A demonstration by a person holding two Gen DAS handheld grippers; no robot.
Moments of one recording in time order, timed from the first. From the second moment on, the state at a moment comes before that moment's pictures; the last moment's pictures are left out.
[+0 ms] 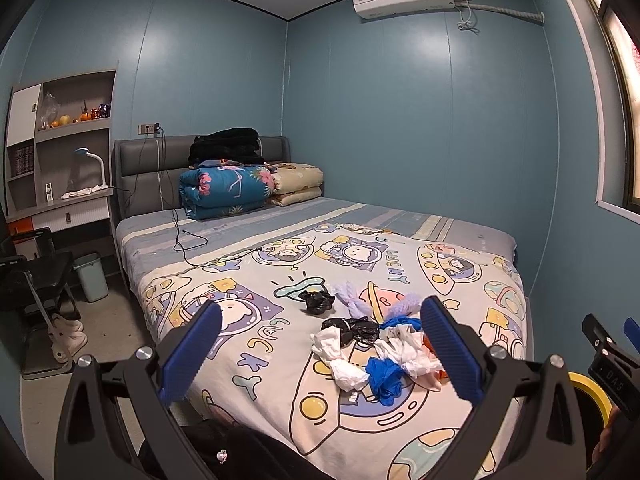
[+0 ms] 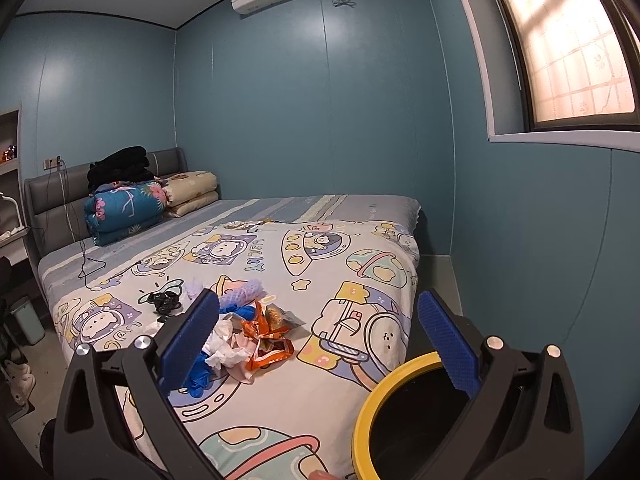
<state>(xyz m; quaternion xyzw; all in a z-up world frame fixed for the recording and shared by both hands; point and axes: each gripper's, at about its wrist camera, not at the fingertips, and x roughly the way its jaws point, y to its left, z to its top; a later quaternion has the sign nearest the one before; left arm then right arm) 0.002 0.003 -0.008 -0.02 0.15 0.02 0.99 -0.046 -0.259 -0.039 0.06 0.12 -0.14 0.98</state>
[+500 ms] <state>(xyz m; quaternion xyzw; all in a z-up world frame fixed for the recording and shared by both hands) 0.000 0.006 -0.012 -0.02 0.15 0.02 0.99 -0.044 -0.258 -0.042 0.06 0.13 -0.14 0.98</state>
